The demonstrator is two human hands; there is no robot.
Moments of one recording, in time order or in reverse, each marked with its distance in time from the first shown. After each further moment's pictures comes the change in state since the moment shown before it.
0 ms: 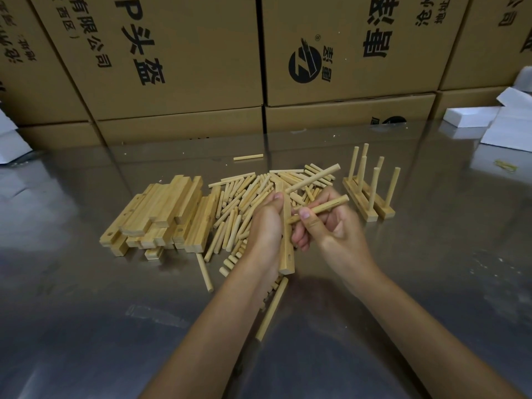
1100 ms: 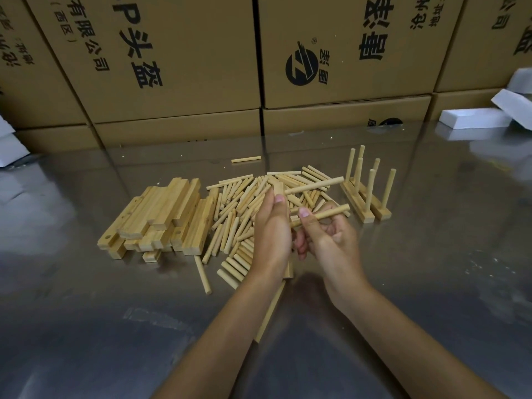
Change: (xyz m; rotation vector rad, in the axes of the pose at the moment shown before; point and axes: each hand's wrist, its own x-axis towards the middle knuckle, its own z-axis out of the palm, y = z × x) left_hand 0.003 -0.018 0.004 0.146 0.031 0.220; right_hand -0.010 0.001 0.016 0.186 0.284 0.201
